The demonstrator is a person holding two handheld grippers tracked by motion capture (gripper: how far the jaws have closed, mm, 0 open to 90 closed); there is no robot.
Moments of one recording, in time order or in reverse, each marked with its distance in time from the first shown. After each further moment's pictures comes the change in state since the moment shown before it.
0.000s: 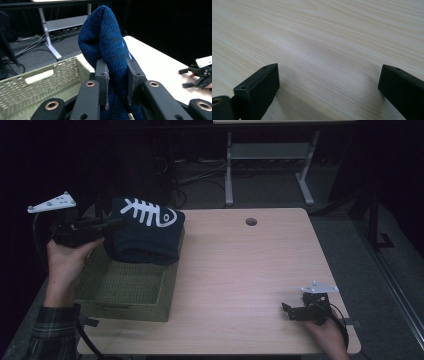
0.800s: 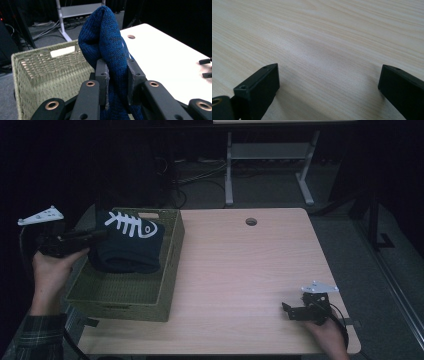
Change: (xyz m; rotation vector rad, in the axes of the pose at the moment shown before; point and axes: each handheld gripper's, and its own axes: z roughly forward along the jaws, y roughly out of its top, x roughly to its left) left arm 0.033 -0.040 -0.014 0.075 0.085 -0.048; right arm 0.000 0.000 0.000 0.001 -0.003 0.004
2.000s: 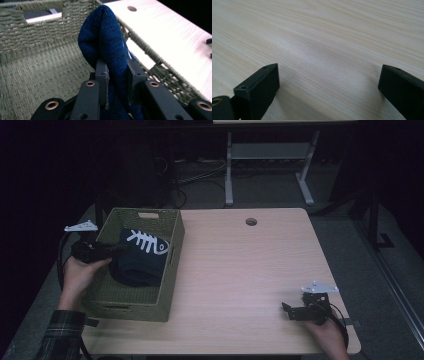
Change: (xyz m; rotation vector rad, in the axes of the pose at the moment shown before) left arm 0.026 -0.044 0.071 0.170 -0.080 -0.055; right arm 0.000 0.000 0.000 0.001 -0.002 0.000
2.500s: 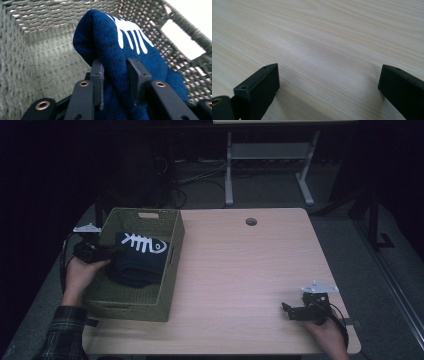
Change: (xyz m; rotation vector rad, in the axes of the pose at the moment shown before) left arm 0.026 -0.014 0.015 0.094 0.155 -0.021; right arm 0.000 0.000 0.000 0.000 0.000 0.000
